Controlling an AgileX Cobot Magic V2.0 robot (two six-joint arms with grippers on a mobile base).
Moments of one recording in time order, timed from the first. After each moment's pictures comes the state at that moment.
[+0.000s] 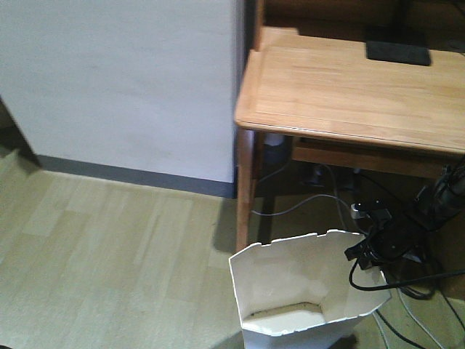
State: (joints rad) left arm 0.05 -0.02 0.03 0.04 0.12 -0.05; right arm -0.18 2.59 -1.18 0.61 0.35 -0.98
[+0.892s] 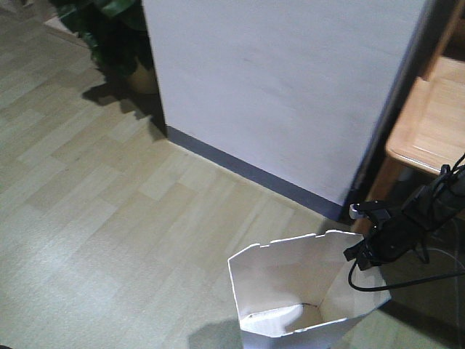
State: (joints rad) left arm 0.05 -0.02 0.03 0.04 0.12 -0.05; right arm -0.18 2.58 -1.18 0.62 0.36 -0.98
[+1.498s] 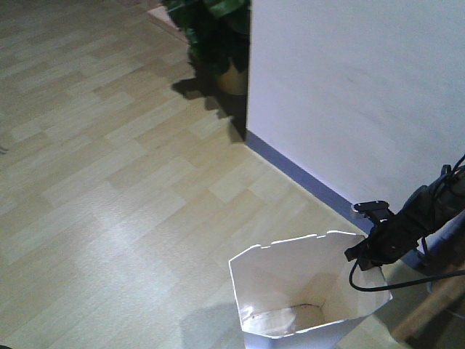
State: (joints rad) left arm 0.05 -0.02 0.03 0.04 0.12 -0.05; right arm -0.18 2.58 -1.18 0.62 0.36 -0.98
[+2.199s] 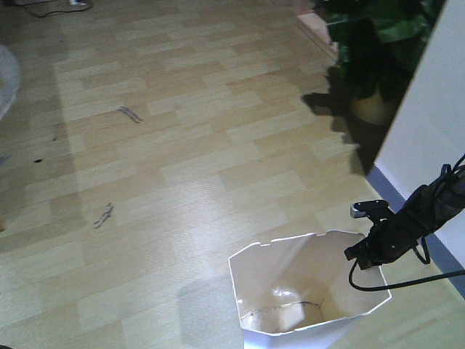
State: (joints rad) left arm 0.05 -0.02 0.03 0.04 0.12 -0.05; right arm -0.18 2.58 -1.18 0.62 0.36 -0.98
